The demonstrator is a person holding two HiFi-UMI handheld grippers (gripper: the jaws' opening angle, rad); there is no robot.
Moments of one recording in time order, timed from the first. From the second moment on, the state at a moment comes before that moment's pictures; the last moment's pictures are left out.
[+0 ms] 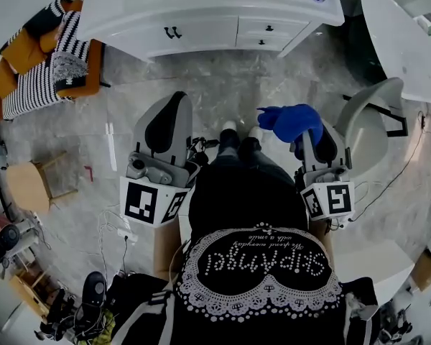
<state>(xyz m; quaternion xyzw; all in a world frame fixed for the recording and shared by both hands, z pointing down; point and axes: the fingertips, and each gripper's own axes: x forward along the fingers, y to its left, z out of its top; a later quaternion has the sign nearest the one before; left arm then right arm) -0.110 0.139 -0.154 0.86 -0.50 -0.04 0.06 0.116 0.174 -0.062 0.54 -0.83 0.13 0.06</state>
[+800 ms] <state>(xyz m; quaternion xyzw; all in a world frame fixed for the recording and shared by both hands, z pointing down) -0.105 0.122 -0.151 0.87 -0.49 -0.04 0.07 0.104 0.157 -0.059 0.53 -0.83 0.13 0.07</state>
